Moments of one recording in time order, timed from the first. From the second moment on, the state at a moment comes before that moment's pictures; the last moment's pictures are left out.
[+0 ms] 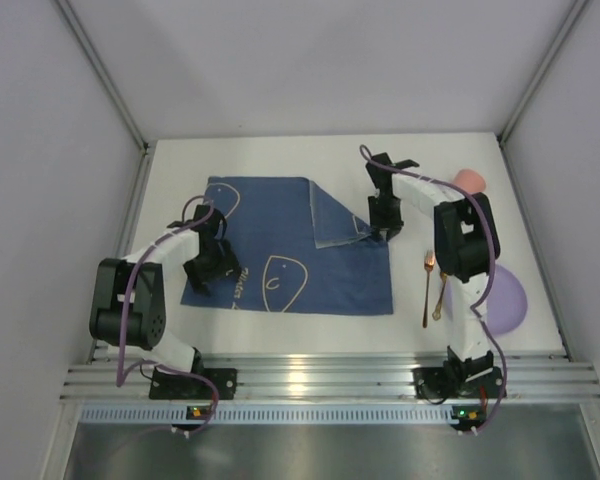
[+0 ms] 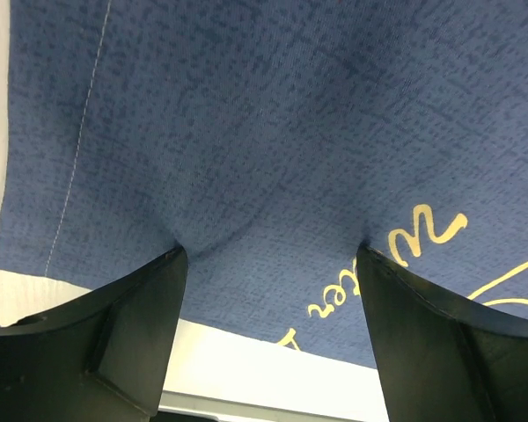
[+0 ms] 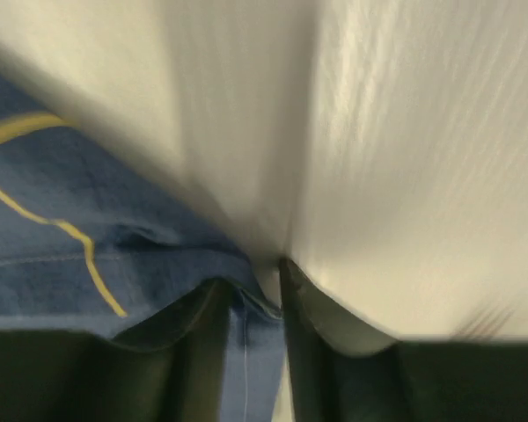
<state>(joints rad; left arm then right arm) -0.13 1.56 0.88 -0.71 -0.06 -0.60 0.37 2.13 1.68 -0.94 0.05 0.33</state>
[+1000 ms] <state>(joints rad) -0.13 1.59 0.90 -0.71 -0.07 -0.60 0.70 2.30 2.03 -1.00 0.08 0.25</state>
